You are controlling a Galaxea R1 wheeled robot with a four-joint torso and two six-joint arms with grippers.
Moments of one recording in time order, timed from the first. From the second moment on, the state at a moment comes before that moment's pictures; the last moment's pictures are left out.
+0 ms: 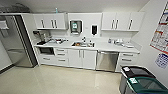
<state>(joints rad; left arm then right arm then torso) 1.48 2.80 -2.44 0.06 -0.03 -0.06 -1.51 2.94 -2.61 -0.04 0.06 0.09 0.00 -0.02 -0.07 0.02</state>
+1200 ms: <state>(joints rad) 1.48 2.80 -2.44 0.06 -0.03 -0.06 -1.51 2.94 -2.61 -0.05 0.06 0.09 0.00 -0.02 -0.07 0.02</state>
